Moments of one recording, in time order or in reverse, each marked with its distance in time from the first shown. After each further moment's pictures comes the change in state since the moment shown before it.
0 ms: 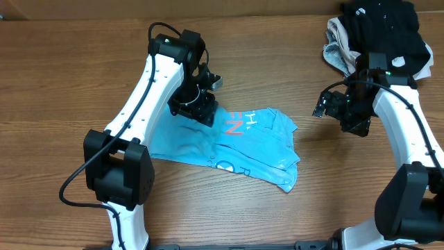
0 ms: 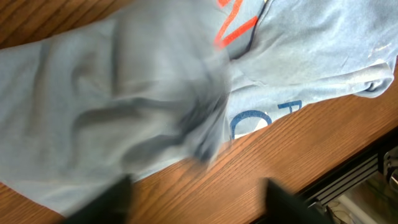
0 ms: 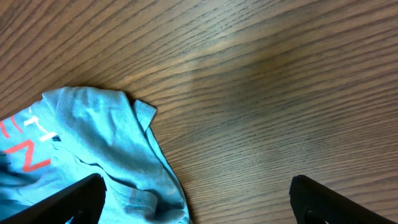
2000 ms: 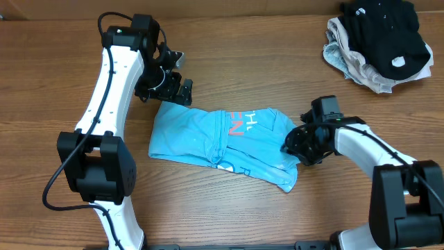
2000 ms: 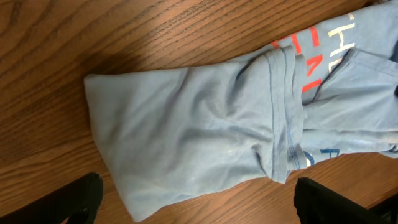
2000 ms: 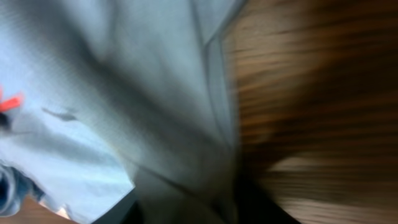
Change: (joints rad) left arm 0.216 0.000 0.038 0.092 -0.008 -0.004; right arm 0.196 -0.041 -0.509 0.491 -0.209 0.136
